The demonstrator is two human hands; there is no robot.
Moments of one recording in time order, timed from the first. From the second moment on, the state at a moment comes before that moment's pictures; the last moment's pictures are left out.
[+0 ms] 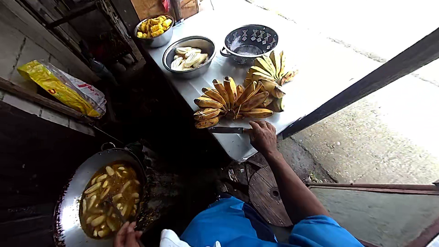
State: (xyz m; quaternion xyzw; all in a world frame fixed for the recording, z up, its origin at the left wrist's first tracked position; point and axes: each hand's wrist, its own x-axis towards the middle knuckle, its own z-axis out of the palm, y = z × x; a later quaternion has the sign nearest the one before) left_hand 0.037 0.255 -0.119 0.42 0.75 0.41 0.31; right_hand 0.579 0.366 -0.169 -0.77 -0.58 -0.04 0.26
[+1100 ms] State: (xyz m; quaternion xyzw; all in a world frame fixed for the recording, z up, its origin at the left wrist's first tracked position) left_hand 0.580 0.549 -0.070 0.96 0.18 -0.05 0.22; right_hand 0.576 0.284 -0.133 -0.65 -0.25 0.22 0.68
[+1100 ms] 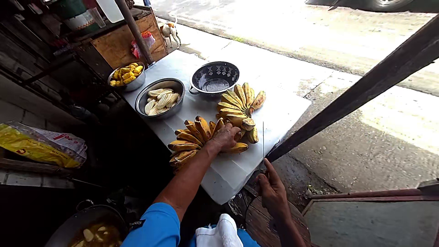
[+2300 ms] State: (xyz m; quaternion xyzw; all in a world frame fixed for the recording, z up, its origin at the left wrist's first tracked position) left_hand 0.524 0.599 -0.085 0.79 0.33 0.21 0.47; right_hand 0.588 0.487 -0.141 -0.38 -0.12 0.46 0.80
